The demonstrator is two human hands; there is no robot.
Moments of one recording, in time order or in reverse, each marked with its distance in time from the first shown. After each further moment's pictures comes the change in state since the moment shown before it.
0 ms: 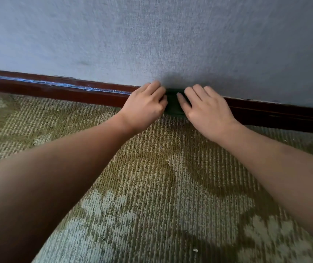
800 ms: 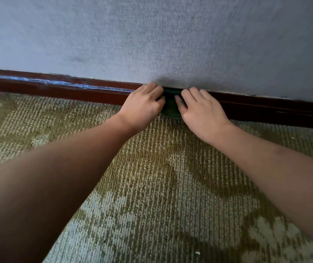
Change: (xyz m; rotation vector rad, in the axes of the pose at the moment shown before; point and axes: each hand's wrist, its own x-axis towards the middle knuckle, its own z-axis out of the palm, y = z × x) left_hand 0.001 -0.001 0.018 -0.182 0.020 -0.059; right_hand 0.004 -0.018 0.011 0.103 -0.163 0.013
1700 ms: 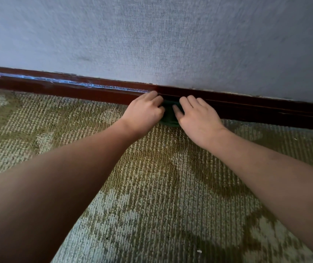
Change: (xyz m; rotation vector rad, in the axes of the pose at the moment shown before) left_hand -0.012 0.010 -0.003 0.001 -0.117 -0.057; right_hand 0.003 -0.014 -0.006 0.227 -0.174 -0.048
